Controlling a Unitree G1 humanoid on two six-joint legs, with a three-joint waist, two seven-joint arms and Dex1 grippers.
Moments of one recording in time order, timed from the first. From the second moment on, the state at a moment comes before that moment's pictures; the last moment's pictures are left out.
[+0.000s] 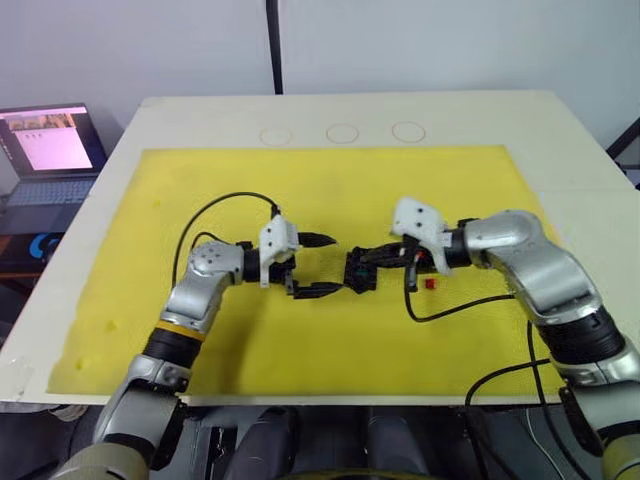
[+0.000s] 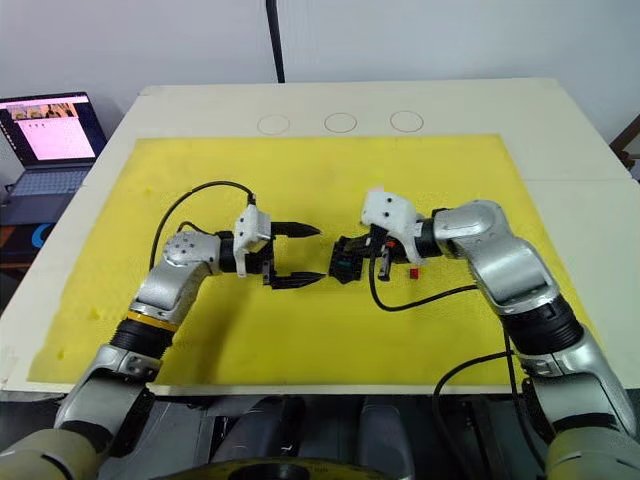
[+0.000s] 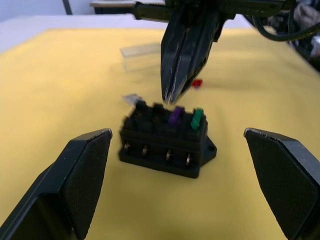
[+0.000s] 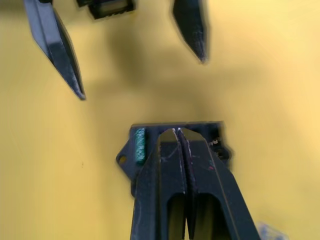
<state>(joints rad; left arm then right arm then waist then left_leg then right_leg) -0.54 0.39 -0.16 0.21 -0.31 0.10 -1.21 -0.60 -0.72 0.15 -0.23 0.28 0.72 1.06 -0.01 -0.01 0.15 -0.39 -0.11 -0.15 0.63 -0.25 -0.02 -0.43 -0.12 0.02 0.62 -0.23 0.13</state>
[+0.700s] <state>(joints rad) -0.61 0.75 0.13 0.72 -0.26 -0.06 -1.08 0.10 -0.88 -0.69 -0.11 0.28 0.39 0.94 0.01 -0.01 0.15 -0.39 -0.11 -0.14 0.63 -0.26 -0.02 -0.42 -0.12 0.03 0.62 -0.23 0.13</state>
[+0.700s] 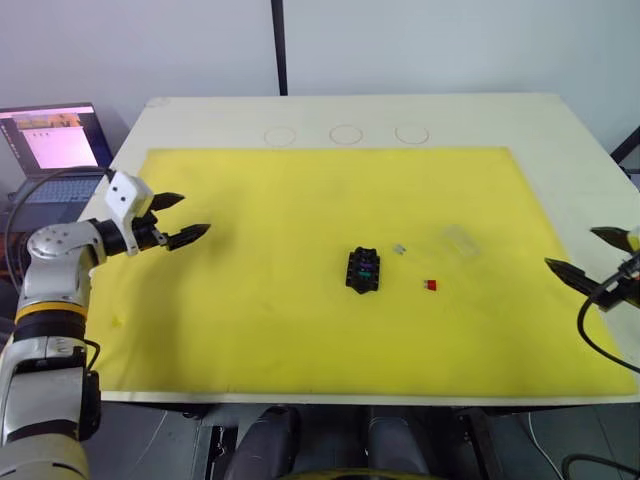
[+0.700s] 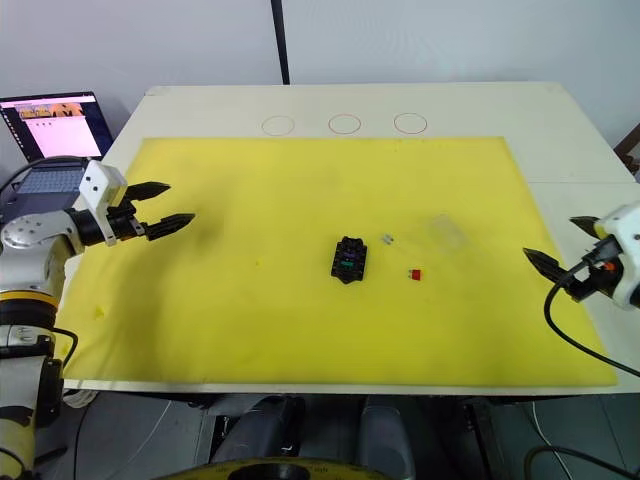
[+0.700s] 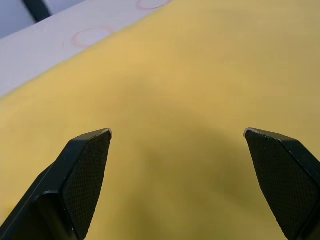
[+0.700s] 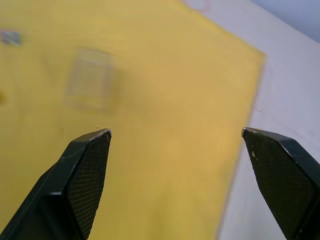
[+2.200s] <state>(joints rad) -0.52 0.59 -0.09 -0.10 -0.49 0.15 -1.39 -0.09 -0.47 -0.80 -0.26 1.38 1.57 0.18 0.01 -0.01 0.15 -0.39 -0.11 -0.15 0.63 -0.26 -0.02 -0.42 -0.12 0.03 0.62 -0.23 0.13</state>
